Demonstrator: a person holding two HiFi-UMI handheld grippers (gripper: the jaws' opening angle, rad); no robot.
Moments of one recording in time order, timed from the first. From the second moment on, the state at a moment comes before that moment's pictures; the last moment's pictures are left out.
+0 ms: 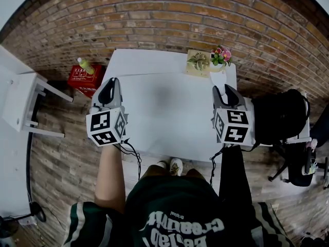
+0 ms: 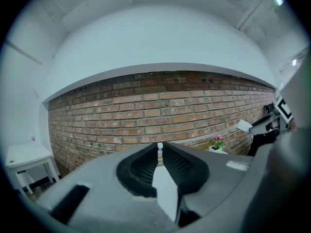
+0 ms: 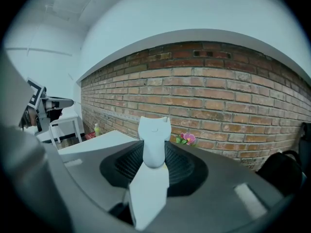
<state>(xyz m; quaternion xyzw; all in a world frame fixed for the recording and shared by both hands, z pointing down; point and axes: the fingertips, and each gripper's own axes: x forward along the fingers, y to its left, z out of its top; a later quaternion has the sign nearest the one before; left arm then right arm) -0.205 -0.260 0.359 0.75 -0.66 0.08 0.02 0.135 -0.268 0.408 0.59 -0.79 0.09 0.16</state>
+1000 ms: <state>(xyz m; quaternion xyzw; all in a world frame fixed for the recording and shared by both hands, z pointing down) -0.206 -0.263 0.374 0.75 -0.65 0.09 0.03 0.115 -0.268 0.416 0.57 -0.80 0.10 0.16</state>
